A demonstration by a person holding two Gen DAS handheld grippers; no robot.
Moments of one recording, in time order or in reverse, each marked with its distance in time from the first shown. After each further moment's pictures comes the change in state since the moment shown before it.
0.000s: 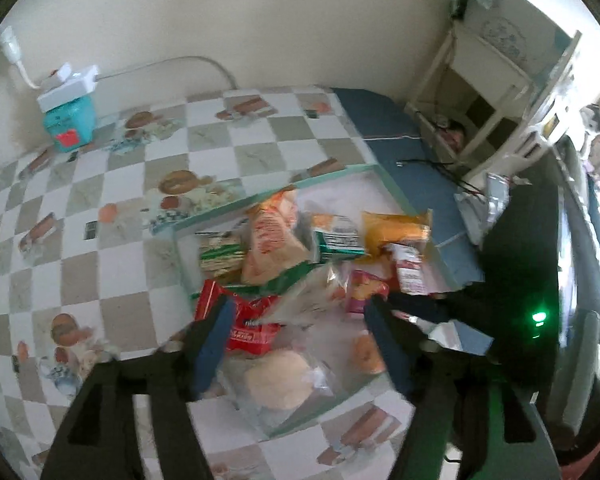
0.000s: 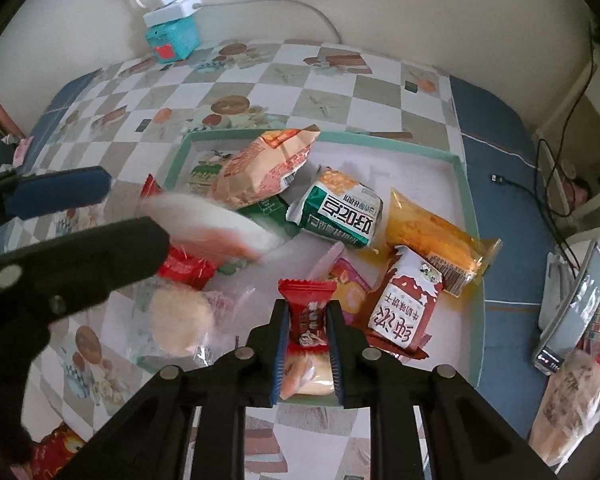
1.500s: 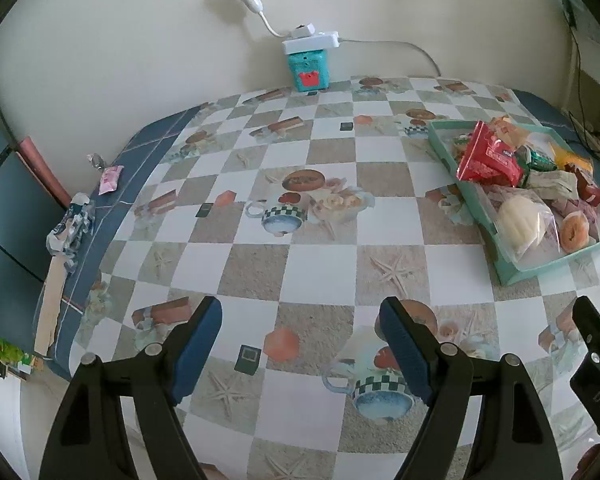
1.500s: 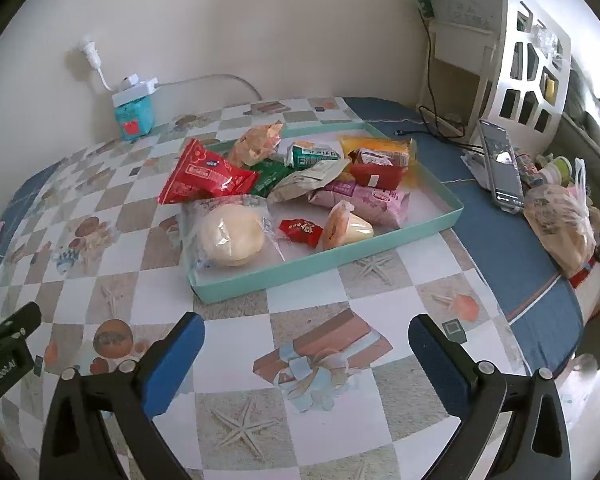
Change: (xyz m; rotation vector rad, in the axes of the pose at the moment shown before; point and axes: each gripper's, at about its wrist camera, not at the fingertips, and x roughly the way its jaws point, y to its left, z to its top) left arm -0.058 0.091 -0.203 -0.178 -0.148 0.596; right arm -0.037 0.101 -0.161 0.374 -0.369 -0.224
